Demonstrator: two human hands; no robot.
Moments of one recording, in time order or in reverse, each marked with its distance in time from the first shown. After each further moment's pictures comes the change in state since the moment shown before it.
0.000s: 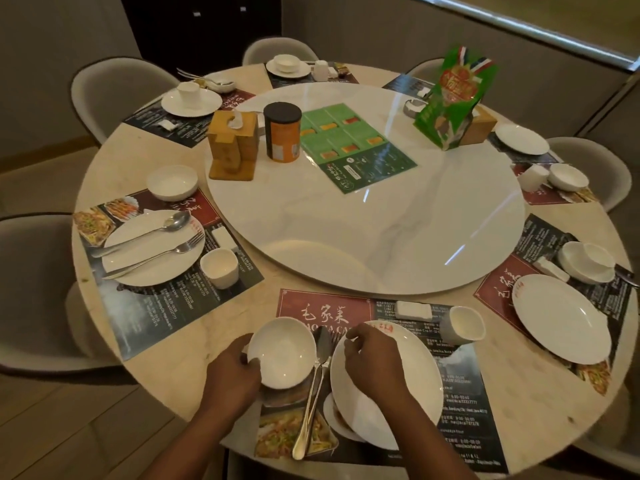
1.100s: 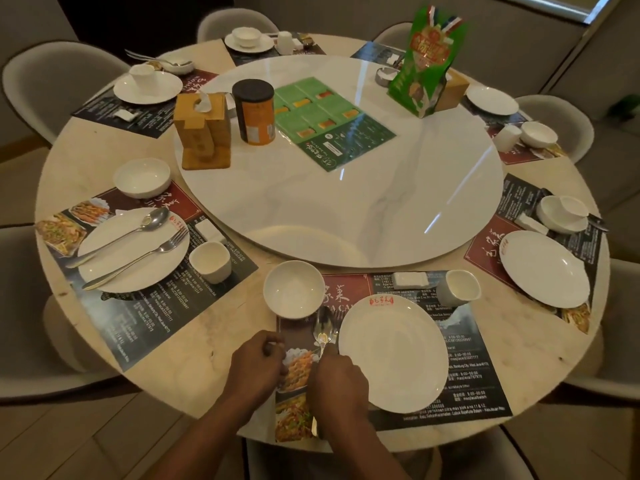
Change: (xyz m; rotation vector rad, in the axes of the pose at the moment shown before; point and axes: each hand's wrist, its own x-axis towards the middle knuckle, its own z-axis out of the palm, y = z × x) left_hand 0.011 -0.007 0.010 -0.076 -0.250 -0.011; right_hand -0.067 -0.044 0.077 -0.317 -0.039 0.103
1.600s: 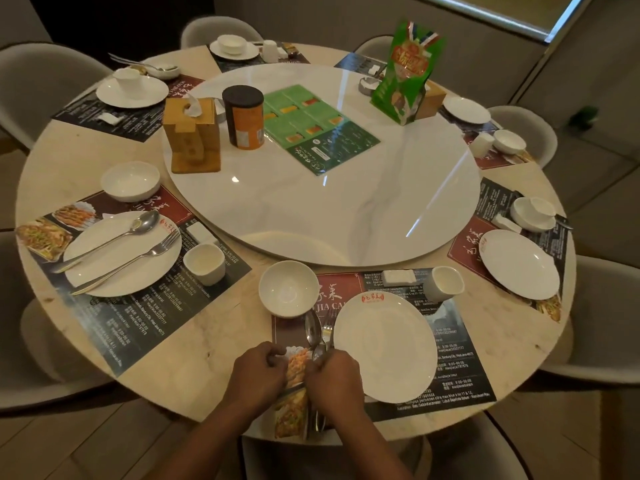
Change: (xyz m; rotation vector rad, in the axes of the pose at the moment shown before) left_hand -0.009 -0.010 -0.001 0.185 -0.084 0.089; right_hand -0.003 -0.001 0.005 0.398 -0.018 0.249
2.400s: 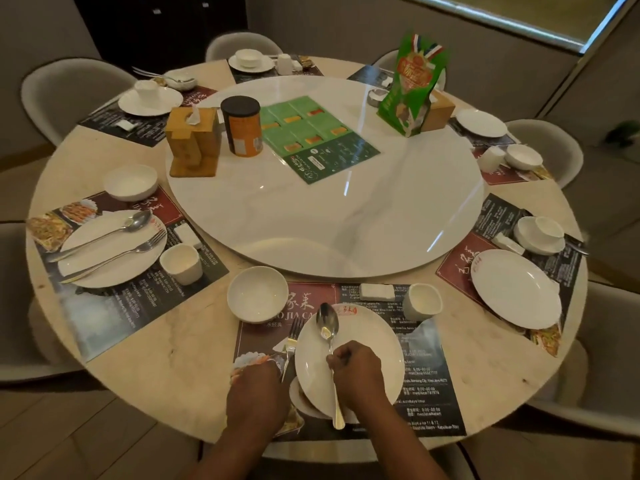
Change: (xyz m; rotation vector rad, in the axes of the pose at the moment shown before) left_hand -0.035 0.053 0.081 0.487 0.278 0.102; right_hand 0.064 0.069 -0.090 0.142 -0.084 -0.109
